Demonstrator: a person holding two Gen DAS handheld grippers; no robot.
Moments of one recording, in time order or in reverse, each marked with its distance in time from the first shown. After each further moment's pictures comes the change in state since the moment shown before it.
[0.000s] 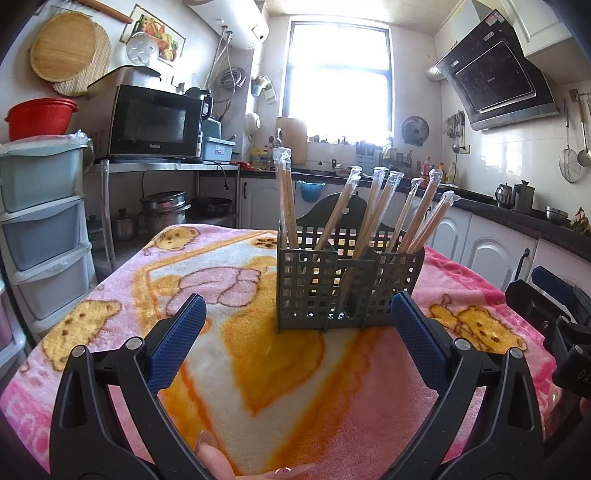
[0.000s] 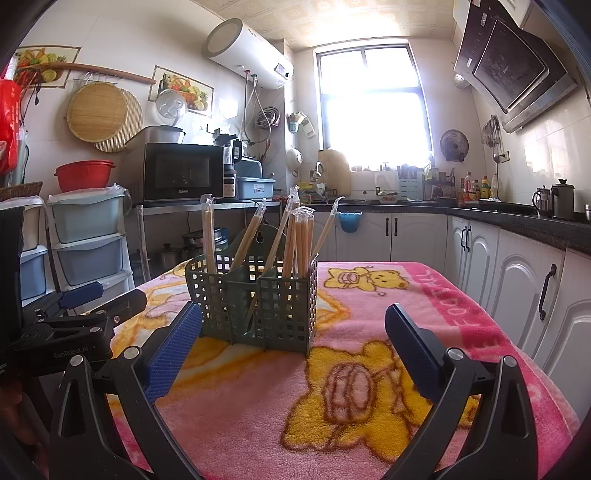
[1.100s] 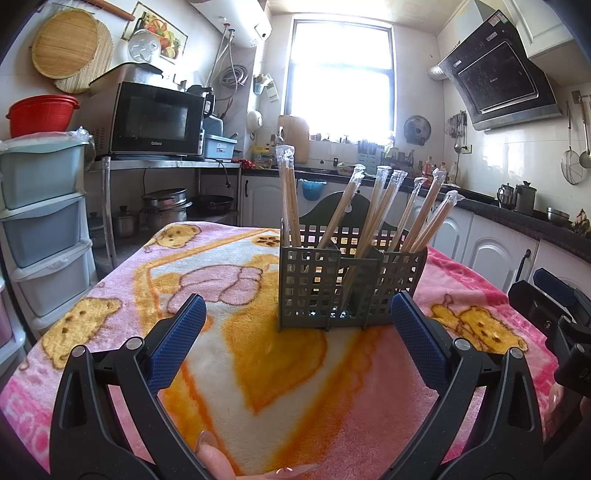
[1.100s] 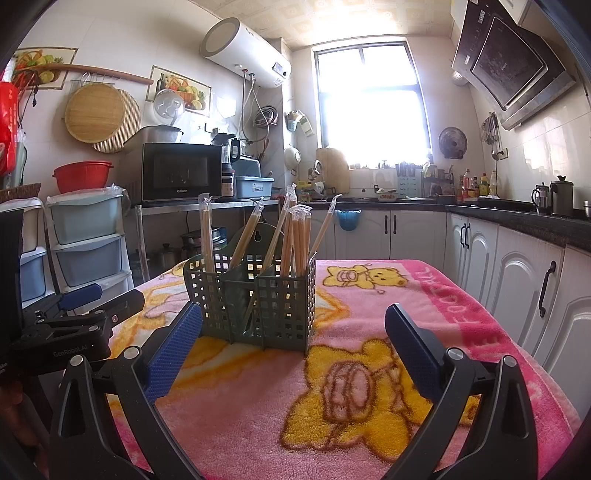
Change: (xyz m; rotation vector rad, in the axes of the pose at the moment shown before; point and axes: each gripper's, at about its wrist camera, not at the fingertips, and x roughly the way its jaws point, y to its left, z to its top) left arm 0.000 0.000 -0.001 -0.010 0.005 0.006; right arm -0.001 0.000 0.001 0.010 0.008 -0.003
